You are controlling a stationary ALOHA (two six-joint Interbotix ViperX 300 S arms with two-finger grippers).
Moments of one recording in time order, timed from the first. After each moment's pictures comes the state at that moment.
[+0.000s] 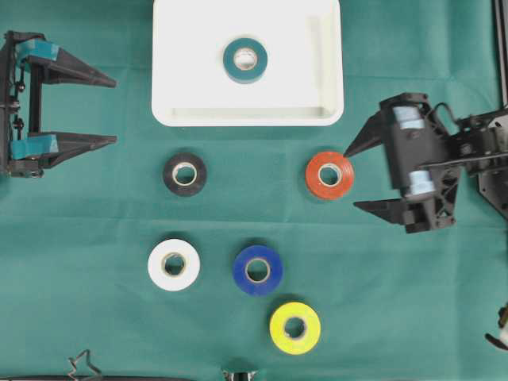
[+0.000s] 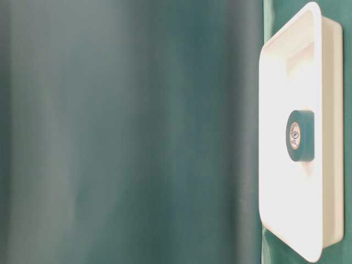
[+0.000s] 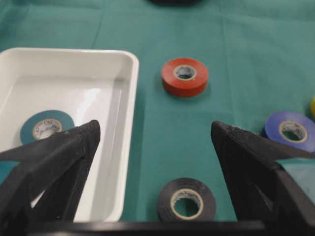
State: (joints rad) left arm 0.05 -0.79 1.11 -0.01 -0.08 0.01; right arm 0.16 -0.46 0.74 -0.04 0.64 0.15
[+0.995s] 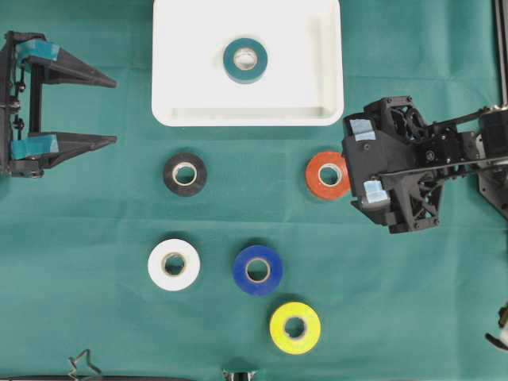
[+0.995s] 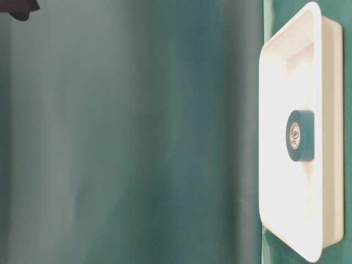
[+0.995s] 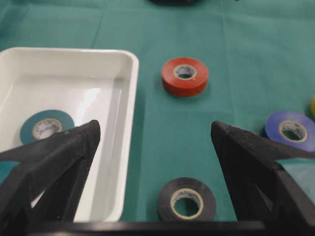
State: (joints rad) left arm 0.05 -0.79 1.11 -0.01 -0.08 0.01; right arm 0.16 -0.36 0.65 -0.06 0.79 0.15
